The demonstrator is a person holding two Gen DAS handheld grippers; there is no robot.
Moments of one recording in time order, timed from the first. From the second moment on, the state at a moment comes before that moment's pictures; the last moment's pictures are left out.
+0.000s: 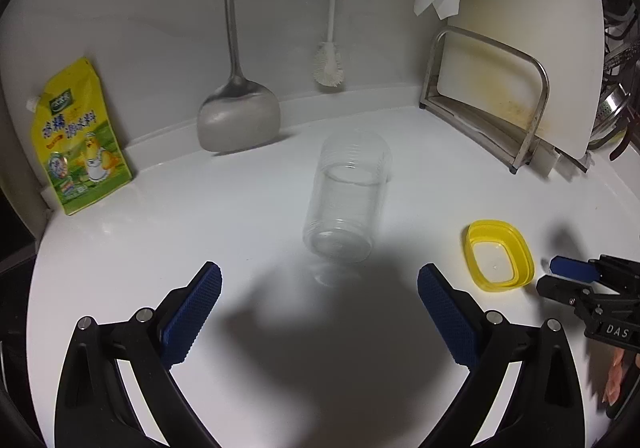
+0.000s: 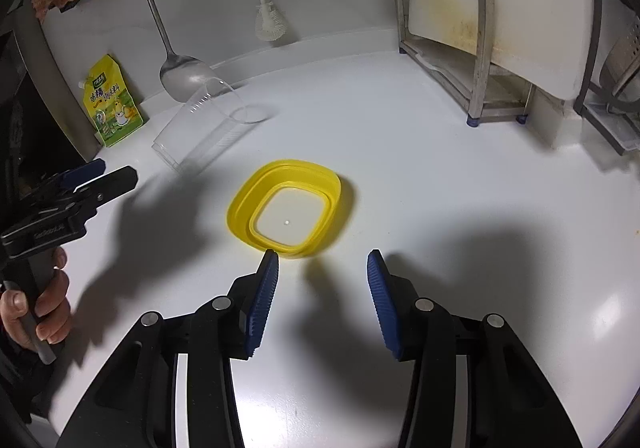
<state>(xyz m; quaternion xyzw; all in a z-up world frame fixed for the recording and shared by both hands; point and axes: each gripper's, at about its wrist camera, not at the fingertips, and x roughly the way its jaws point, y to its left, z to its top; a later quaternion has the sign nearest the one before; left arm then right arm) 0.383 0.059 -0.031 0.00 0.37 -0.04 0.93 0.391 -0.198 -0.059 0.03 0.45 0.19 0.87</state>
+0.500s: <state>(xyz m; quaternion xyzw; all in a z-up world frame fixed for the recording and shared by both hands) 0.371 0.070 -0.021 0.01 0.34 -0.04 0.94 0.383 -0.152 -0.044 0.05 0.42 0.15 0.89</state>
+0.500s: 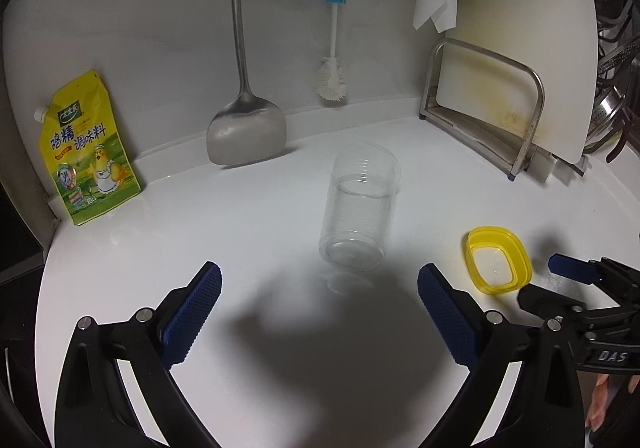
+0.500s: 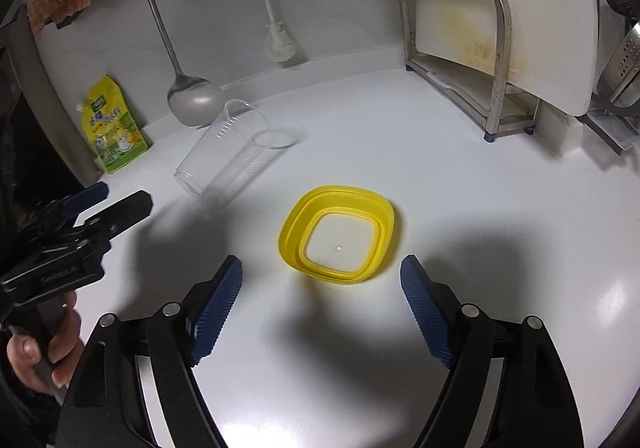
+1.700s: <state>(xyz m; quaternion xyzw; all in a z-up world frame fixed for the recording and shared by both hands) 0.339 0.089 -0.021 0.01 0.34 -0.06 0.94 0.430 -0.118 -0.076 0.00 0.45 0.05 0.89</state>
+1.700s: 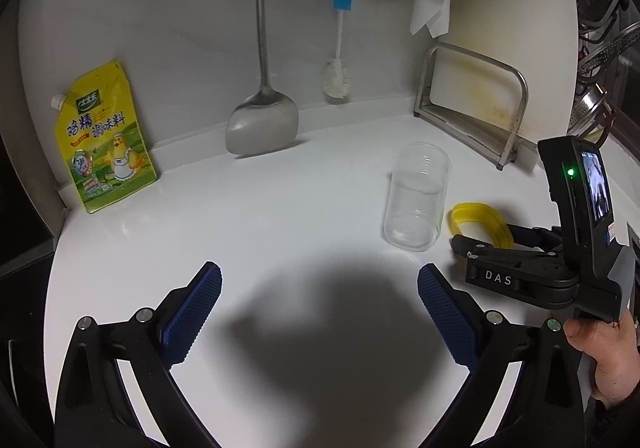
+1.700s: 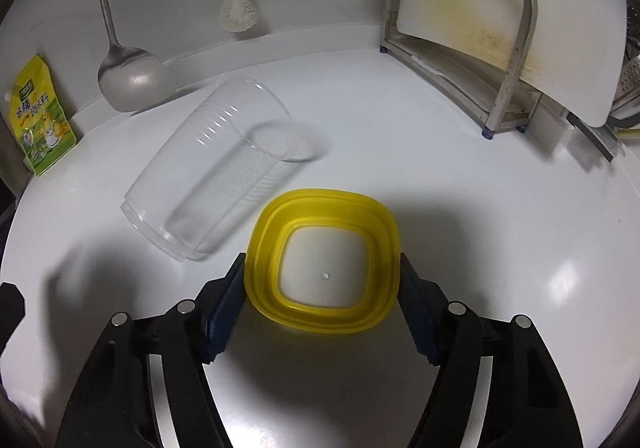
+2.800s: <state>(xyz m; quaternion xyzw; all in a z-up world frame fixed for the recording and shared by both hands) 0.449 -0.024 -0.062 0.06 0.44 -0.10 0.89 0.375 -0.258 -0.056 0.11 0.41 0.07 0.90</state>
